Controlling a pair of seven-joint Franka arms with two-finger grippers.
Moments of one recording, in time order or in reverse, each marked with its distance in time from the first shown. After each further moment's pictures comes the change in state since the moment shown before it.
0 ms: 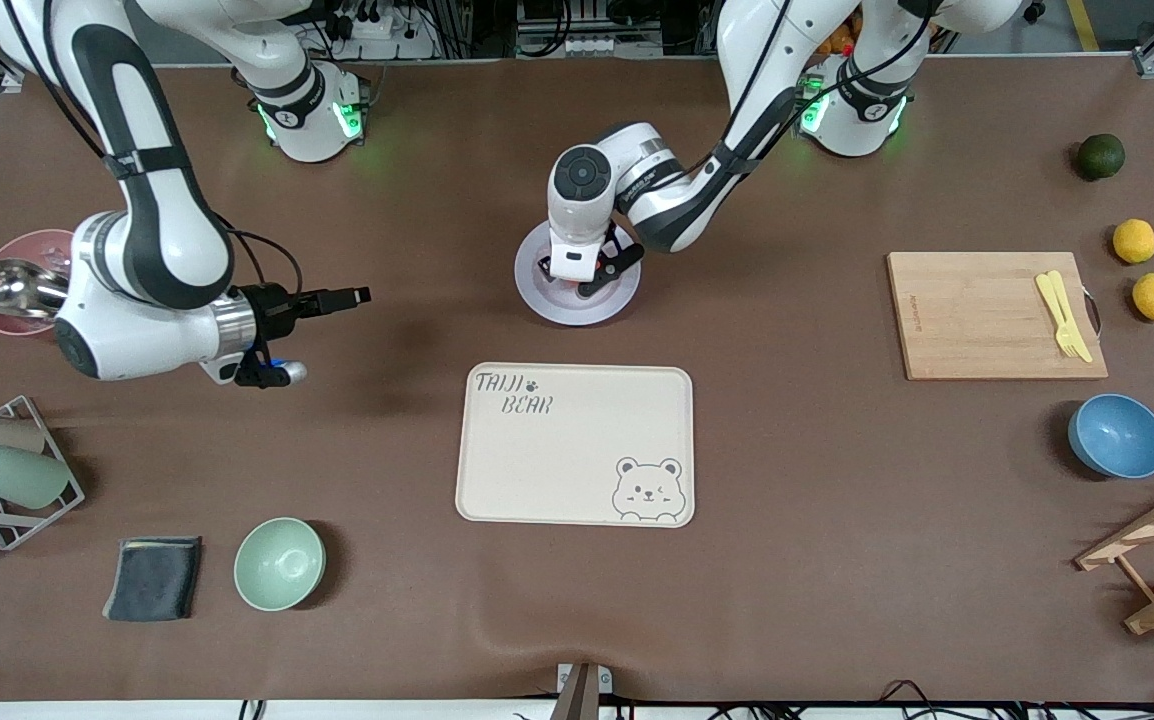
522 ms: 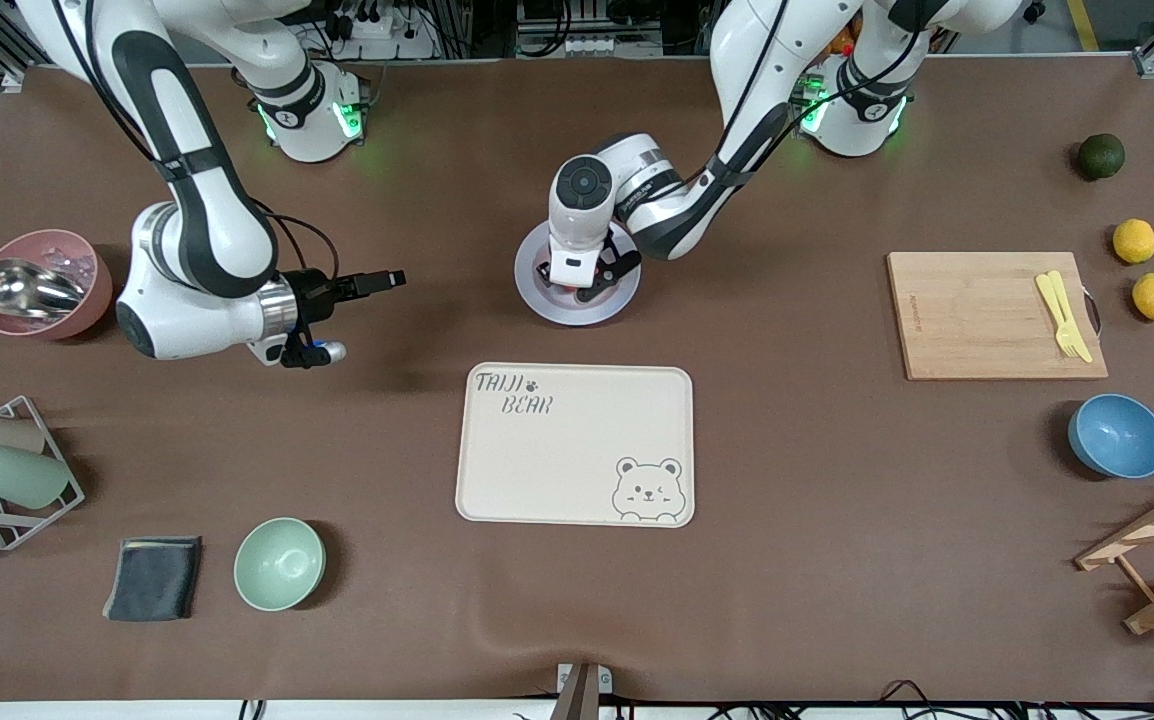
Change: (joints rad) left arm -0.003 0.037 0.000 0.001 0.010 0.044 -0.010; right arm 0.045 -0.014 0.006 -0.152 0.131 0.098 -0.121
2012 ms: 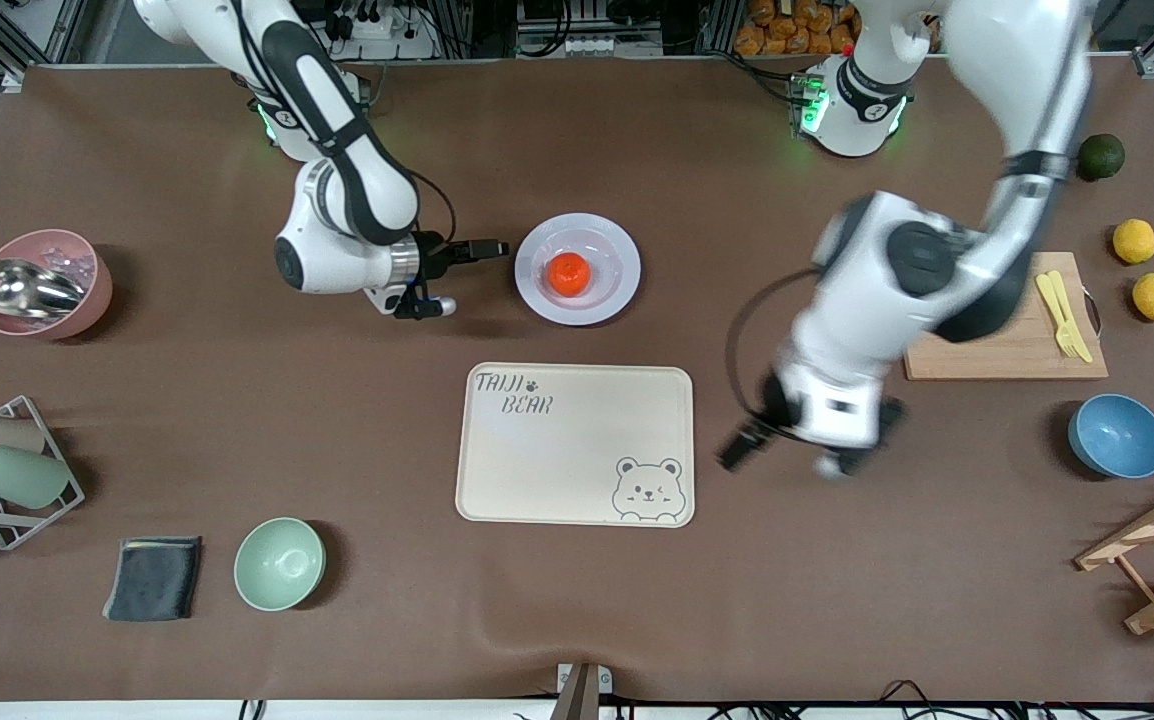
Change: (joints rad) left arm 0.626 -0.195 0.024 0.336 0.031 -0.163 0.618; right arm 0.394 0.006 0.009 -0.211 0.411 0.393 -0.023
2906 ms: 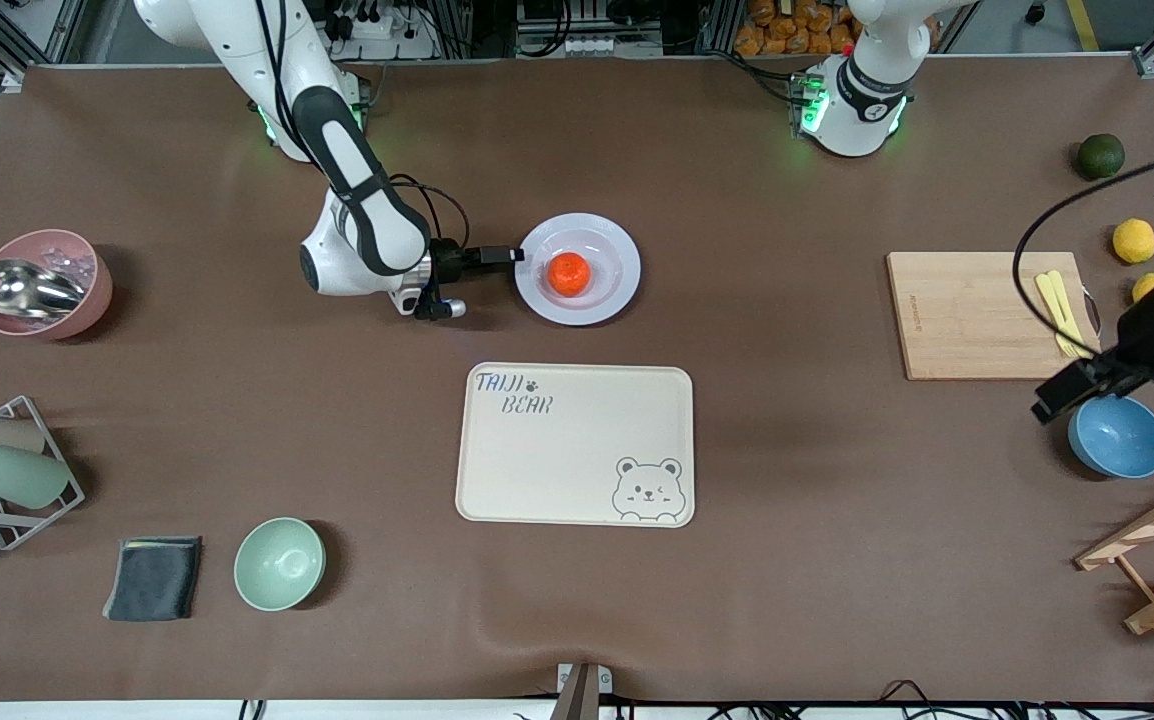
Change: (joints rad) left arm 0.317 -0.304 -0.031 0.028 0.002 -0.465 0.651; right arm 0.037 0.155 -0.001 -0.011 0.359 -0.007 -0.309
